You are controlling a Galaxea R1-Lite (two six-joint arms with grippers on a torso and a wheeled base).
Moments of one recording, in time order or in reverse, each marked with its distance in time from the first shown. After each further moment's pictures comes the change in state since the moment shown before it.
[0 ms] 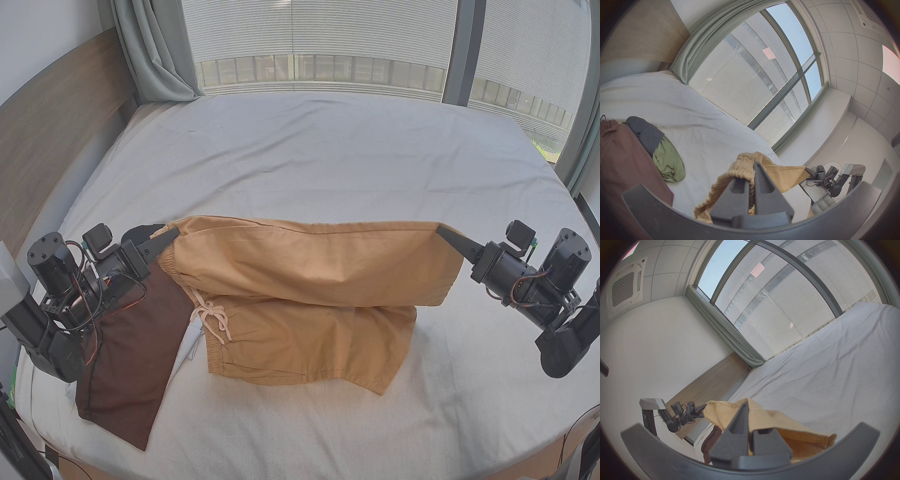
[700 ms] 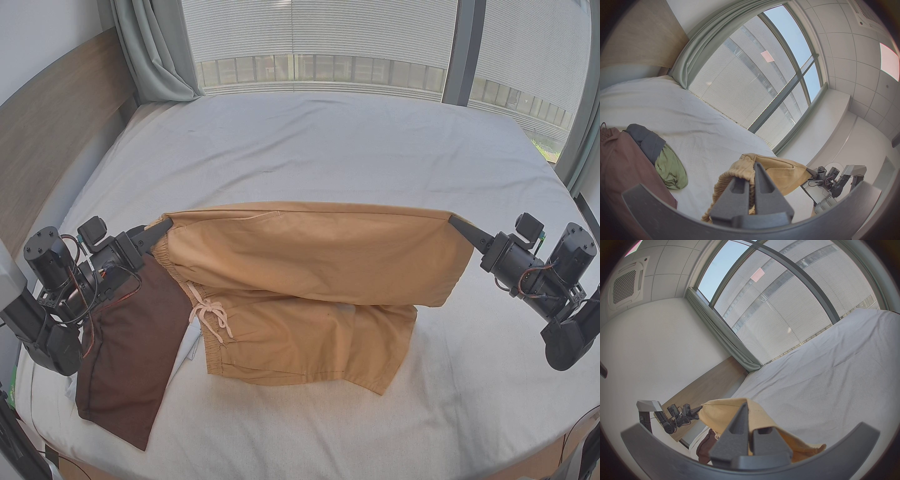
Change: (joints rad) left arm 0.029 -0.001 -0.035 0.000 -0.001 -0.002; right arm -0.061 -0.009 -0.022 0.001 0.002 0.001
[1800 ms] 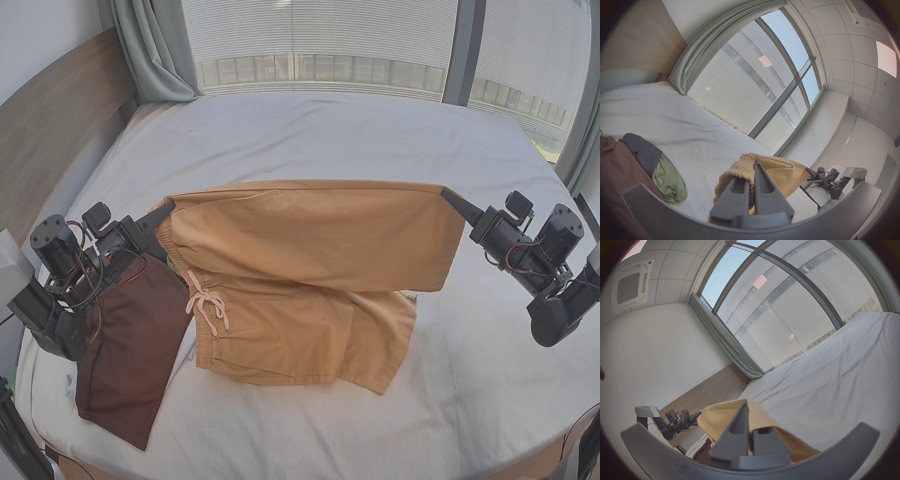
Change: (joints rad) left arm -0.009 0.046 -0.113 0.003 0.040 -0.008; right arm -0.008 0.093 -0.191 0.003 -0.004 0.031
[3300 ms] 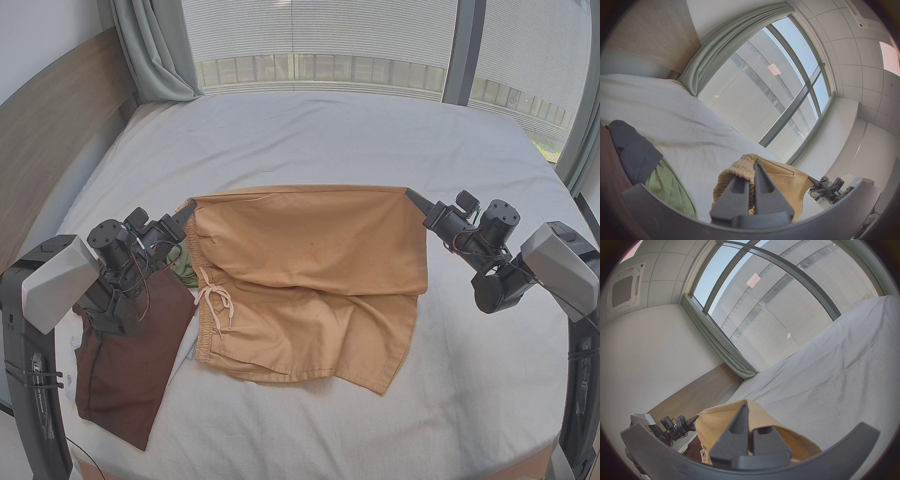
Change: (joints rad) left arm -0.015 0.414 -0.459 0.004 0.143 -0.043; right arm -0.024 0.447 -0.590 0.139 -0.004 0.042
